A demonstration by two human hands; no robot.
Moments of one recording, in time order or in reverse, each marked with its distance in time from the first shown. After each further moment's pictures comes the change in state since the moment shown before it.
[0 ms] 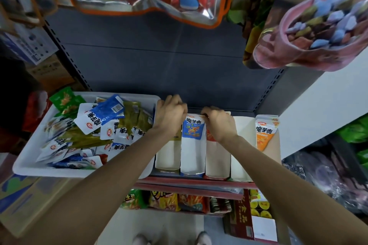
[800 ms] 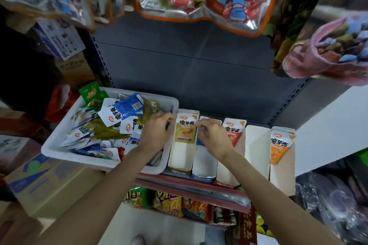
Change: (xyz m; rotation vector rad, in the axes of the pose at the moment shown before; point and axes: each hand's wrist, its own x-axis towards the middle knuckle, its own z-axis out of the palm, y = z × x) left_hand -0.073 -0.049 -0.015 -0.452 0.109 -0.259; right_hand -0.027 -0.050 0.006 0.462 -0.061 -0.134
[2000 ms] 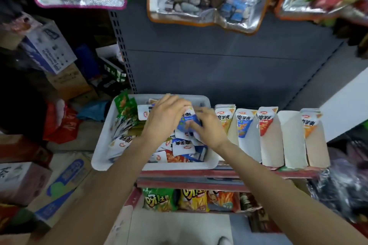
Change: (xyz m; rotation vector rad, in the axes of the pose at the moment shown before) left_hand 0.014 -0.090 -0.112 -0.006 0.163 0.600; right_hand 0.033 -0.132 0.094 0.032 0.225 -0.043
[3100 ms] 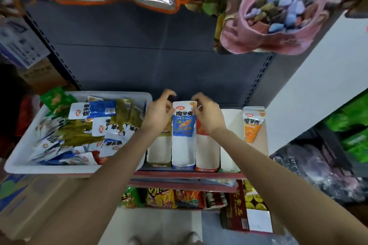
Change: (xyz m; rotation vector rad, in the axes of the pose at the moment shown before) left_hand 0.080 0.124 0.154 -0.189 -0.201 -0.598; right_hand -0.003 0.168 -0.137 -0.066 0.032 0.162
